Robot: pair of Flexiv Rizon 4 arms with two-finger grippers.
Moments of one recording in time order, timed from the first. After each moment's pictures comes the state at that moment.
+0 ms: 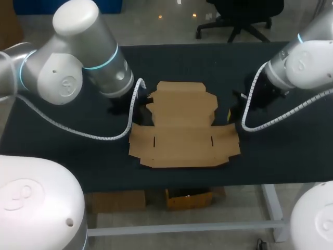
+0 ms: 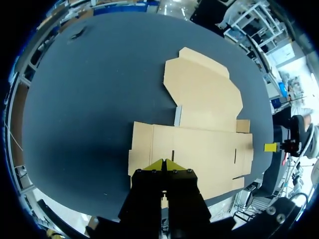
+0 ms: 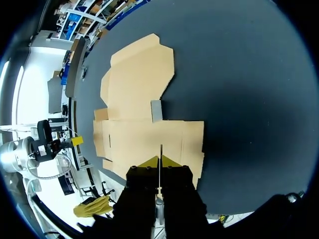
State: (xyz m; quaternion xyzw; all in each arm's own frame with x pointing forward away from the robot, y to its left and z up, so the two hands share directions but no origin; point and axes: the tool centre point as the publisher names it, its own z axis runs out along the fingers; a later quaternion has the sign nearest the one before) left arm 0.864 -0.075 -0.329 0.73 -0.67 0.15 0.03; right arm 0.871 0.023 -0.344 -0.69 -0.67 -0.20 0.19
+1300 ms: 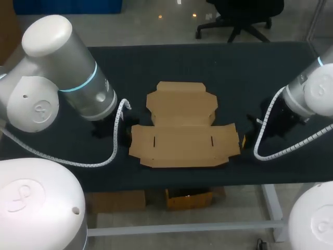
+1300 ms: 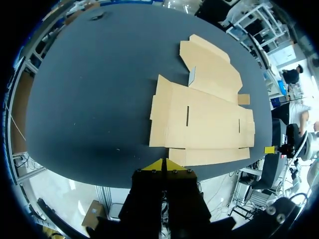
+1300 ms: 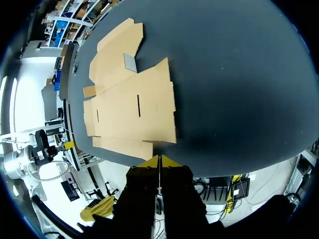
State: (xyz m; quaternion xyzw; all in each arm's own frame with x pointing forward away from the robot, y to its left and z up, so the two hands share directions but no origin) left arm 0.774 -0.044 -0.323 0.74 -0.66 0.14 0.05; right arm 0.772 -0.007 -0.352 -0.73 -0.63 -0.17 0.20
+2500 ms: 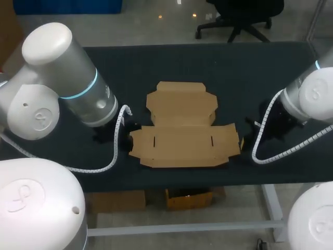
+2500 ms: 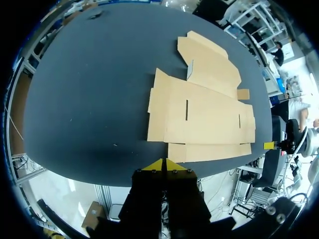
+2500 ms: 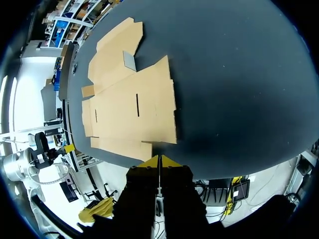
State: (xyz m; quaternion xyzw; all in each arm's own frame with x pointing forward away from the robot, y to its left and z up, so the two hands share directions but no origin) left arm 0.764 -0.049 -0.332 0.73 -0.66 0.15 0.05; right arm 0.771 -0.002 -0.360 -0.73 -0.63 -0.17 0.19
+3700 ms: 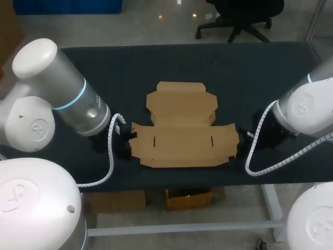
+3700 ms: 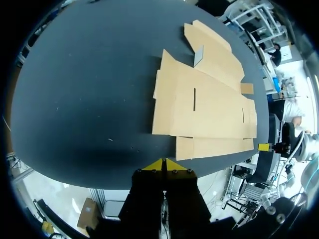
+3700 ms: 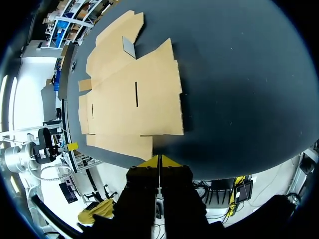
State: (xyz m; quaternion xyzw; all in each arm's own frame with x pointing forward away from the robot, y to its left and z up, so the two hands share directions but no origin) left arm 0.755 -0.044 -0.365 0.73 -0.66 0.15 0.10; right arm 0.755 0.016 -0.382 -0.73 -0.63 -0.18 0.19
